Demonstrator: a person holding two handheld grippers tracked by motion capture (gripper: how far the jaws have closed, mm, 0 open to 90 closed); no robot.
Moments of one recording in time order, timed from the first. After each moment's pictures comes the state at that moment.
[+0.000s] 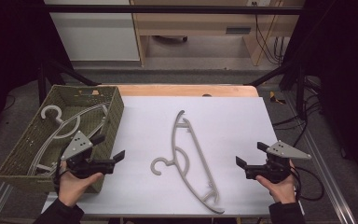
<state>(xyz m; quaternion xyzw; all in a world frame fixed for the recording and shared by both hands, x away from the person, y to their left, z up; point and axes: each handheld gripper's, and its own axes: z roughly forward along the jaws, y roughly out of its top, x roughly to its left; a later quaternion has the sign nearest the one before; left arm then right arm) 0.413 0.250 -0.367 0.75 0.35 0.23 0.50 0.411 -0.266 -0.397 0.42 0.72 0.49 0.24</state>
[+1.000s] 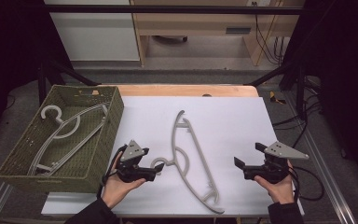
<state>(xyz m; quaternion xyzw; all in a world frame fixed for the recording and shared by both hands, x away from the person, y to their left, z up) 0.438 0.149 -0.416 0.81 0.34 0.16 0.45 0.411 -0.262 -0.399 0.42 0.73 0.49 0.23</state>
